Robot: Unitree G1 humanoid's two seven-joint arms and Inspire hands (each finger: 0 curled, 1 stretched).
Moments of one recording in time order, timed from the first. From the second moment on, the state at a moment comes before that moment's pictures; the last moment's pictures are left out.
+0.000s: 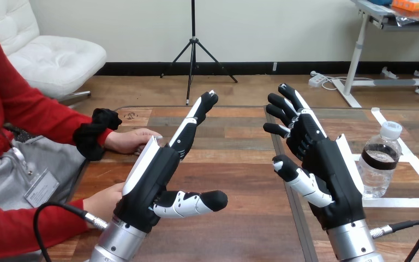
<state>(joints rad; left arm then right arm) -0.17 0.18 -0.13 0.64 0.02 -1.09 -0.26 -0.02 -0.09 -0.01 0.33 0.07 -0.75 0.26</state>
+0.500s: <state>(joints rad) -0.17 0.18 -0.13 0.64 0.00 -1.09 -0.27 -0.02 -0.09 -0.01 0.33 0.05 -0.75 0.26</state>
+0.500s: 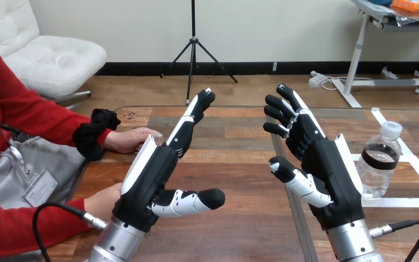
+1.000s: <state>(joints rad) -0.17 0.18 -0.13 0.64 -0.03 -1.09 -0.31 -0.02 -0.09 -0.01 0.33 0.04 -0.75 0.24</state>
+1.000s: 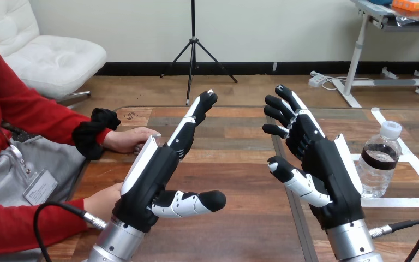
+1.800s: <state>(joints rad) -0.17 0.18 -0.13 0.64 -0.03 -1.09 -0.32 -0.03 -0.11 -0.05 0.32 0.00 -0.80 0.18</state>
